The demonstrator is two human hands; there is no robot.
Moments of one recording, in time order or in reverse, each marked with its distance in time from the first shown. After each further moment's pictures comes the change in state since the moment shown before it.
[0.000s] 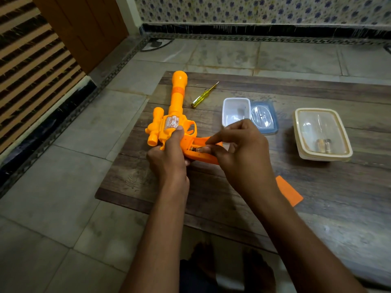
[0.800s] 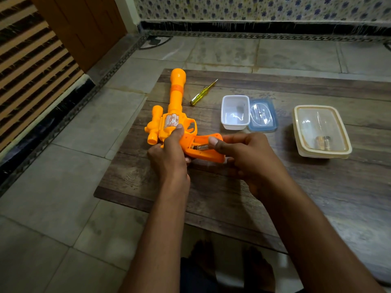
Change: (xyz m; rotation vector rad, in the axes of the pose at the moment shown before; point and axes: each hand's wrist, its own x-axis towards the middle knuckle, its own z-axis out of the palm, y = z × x) left_hand -0.003 0.003 0.001 0.021 0.006 -0.043; right_hand 0.003 -0.008 -0.017 0.671 -0.264 0.726
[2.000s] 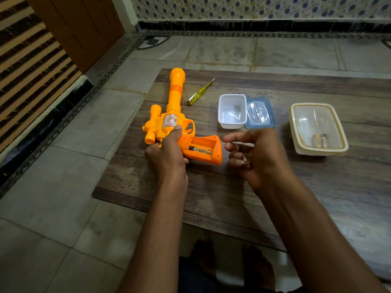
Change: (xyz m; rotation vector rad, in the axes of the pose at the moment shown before) left_hand -0.003 0.001 0.002 0.024 0.012 0.029; right_hand 0.001 -0.005 -0.008 0.416 0.126 0.154
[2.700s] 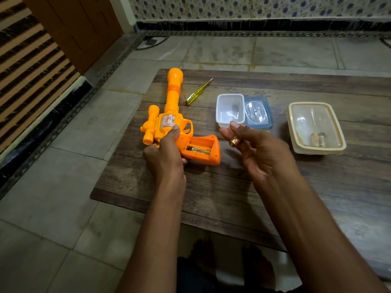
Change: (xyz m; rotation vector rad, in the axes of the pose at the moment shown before) left_hand 0.004 -0.002 0.000 0.014 -0.004 -0.002; right_hand 0.006 -0.003 -0.002 0.389 0.029 -0.178
